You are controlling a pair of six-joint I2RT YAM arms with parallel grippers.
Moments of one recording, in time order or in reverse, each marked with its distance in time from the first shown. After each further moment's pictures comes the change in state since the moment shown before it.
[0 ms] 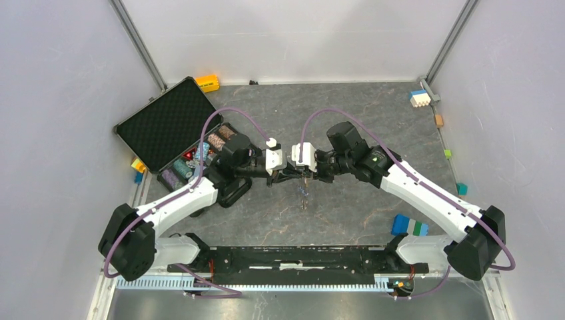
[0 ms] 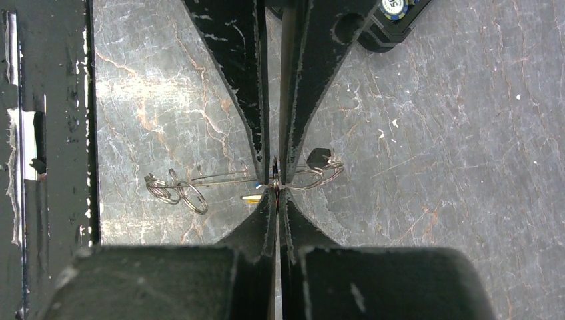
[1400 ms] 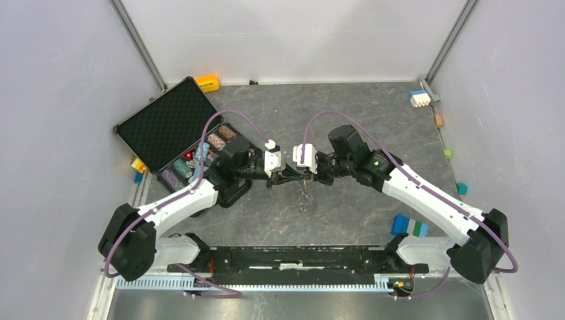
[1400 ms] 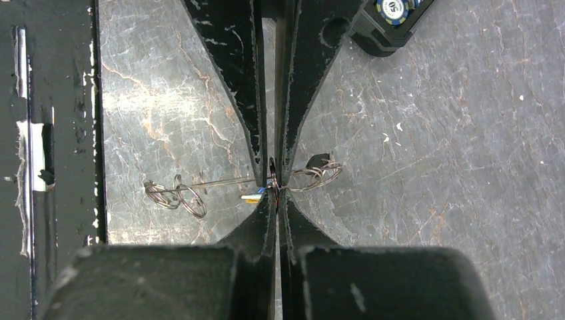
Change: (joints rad) left arm -0.002 -0.002 -0.035 0.051 0.023 -0.031; right arm 0.004 -0.031 -0.044 0.052 0.000 0.042
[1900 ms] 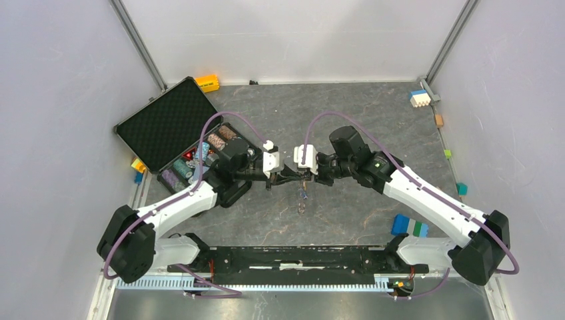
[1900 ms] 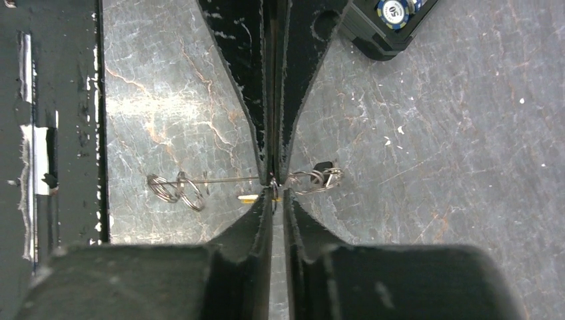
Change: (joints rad) left arm 0.001 -0.009 -0.018 0.032 -0.005 -0.025; right arm 0.001 -0.008 -0.013 0.013 -0.005 0.010
